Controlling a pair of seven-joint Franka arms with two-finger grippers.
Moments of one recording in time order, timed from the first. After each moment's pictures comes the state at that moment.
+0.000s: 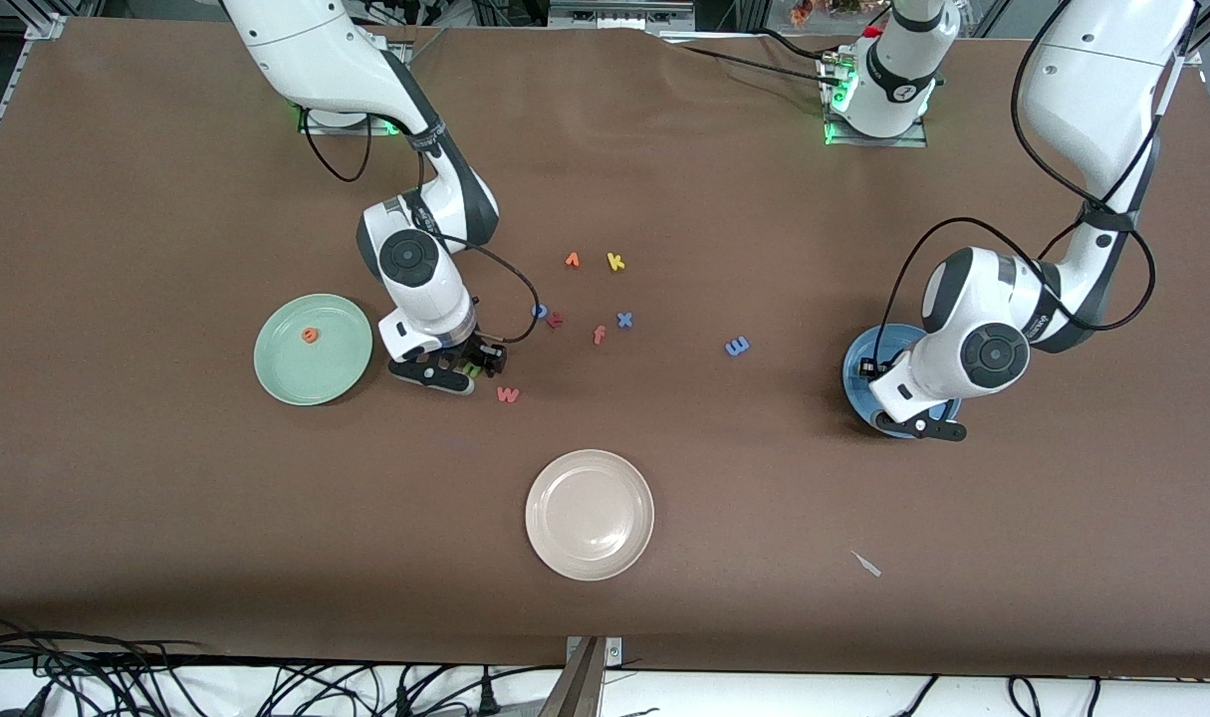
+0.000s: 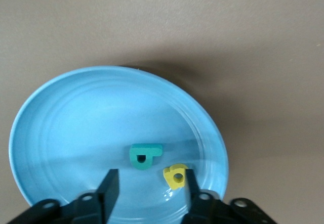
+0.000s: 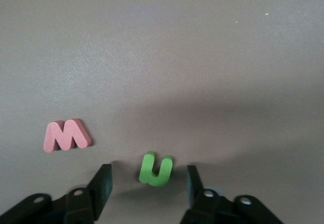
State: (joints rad) left arm 0.07 0.53 -0.22 -1.87 0.19 2.16 -0.11; right arm 0.62 0.59 -0.11 -1.97 0.04 2.63 0.75
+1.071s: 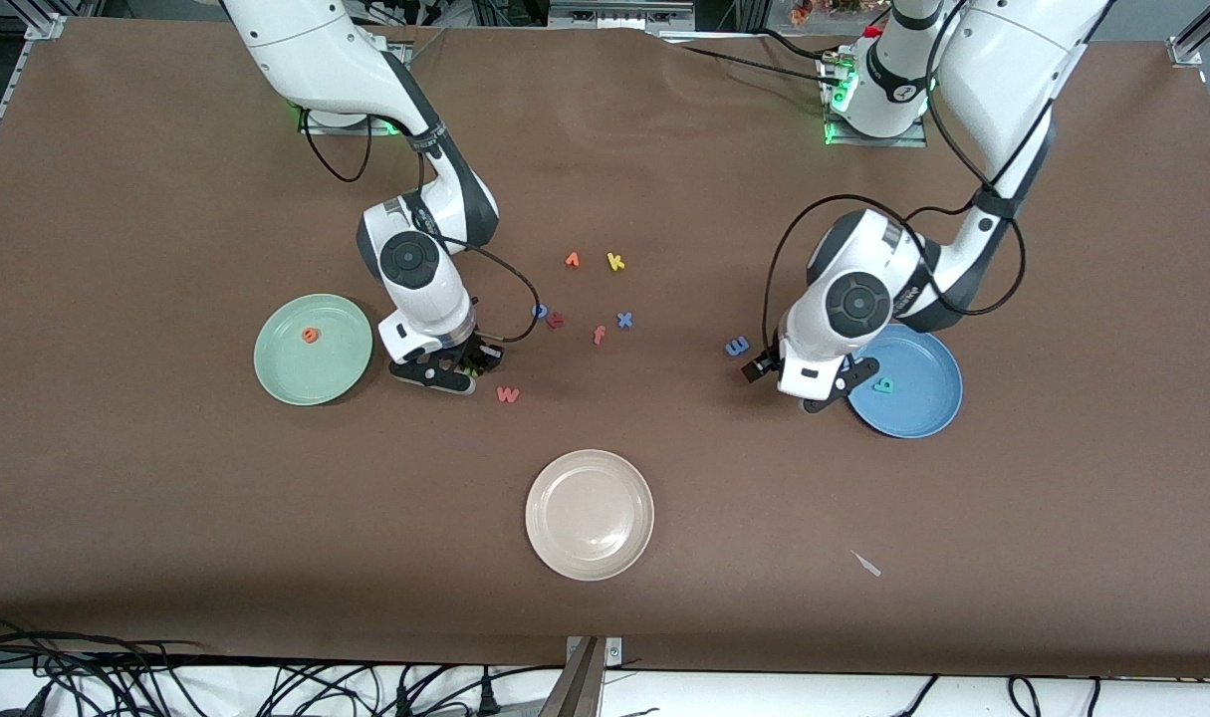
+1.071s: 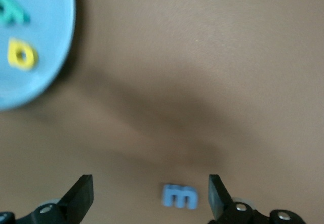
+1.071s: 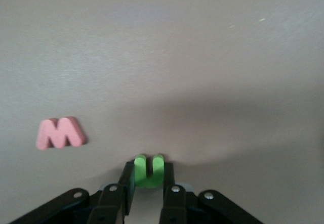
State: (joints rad) left arm -0.07 0.55 -0.37 -1.88 0.13 2.25 -1.22; right arm 0.62 0.57 -0.14 -1.96 0.04 2.55 0.67
